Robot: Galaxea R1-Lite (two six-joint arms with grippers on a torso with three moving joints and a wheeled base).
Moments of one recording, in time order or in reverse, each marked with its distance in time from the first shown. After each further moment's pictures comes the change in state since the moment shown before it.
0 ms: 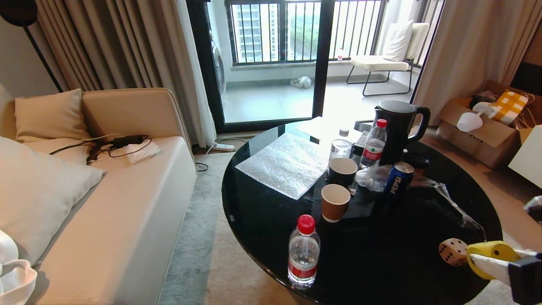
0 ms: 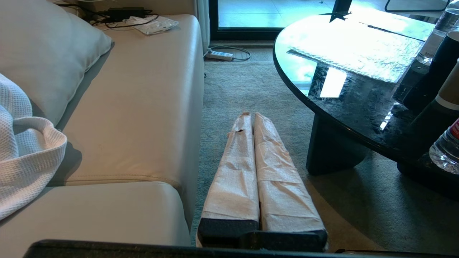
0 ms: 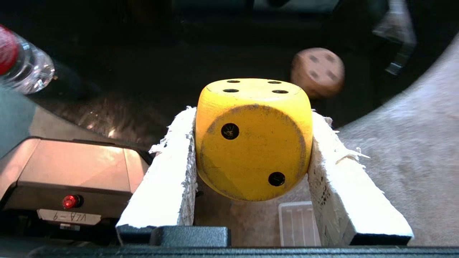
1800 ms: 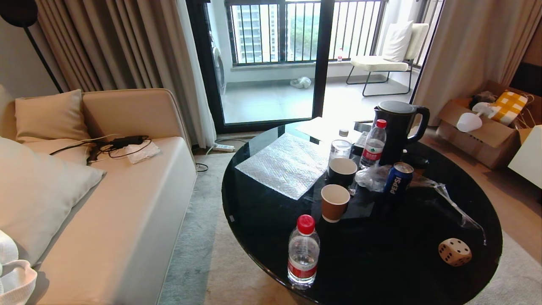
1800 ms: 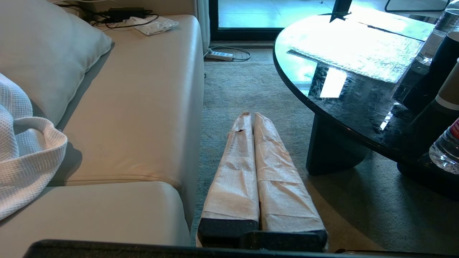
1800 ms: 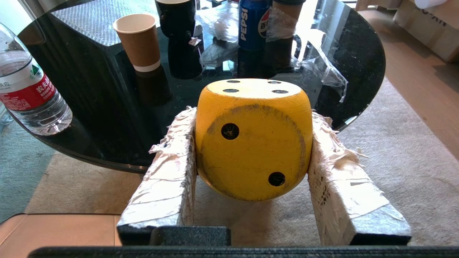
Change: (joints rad) left arm 0.000 0.000 0.000 0.000 0.000 0.000; right arm -0.152 -0.998 0.325 0.184 0.080 -0.004
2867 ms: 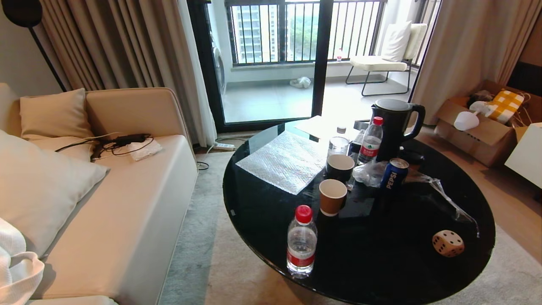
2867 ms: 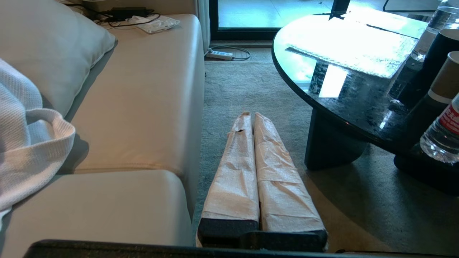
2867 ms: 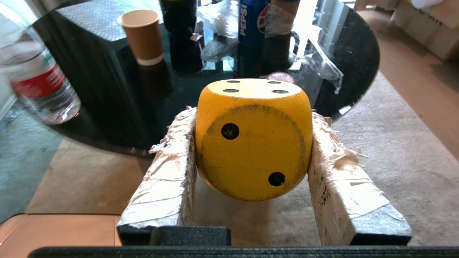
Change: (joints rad) left arm 0.000 0.000 0.000 0.000 0.000 0.000; right arm 0.000 0.000 0.001 0.003 0.000 -0.001
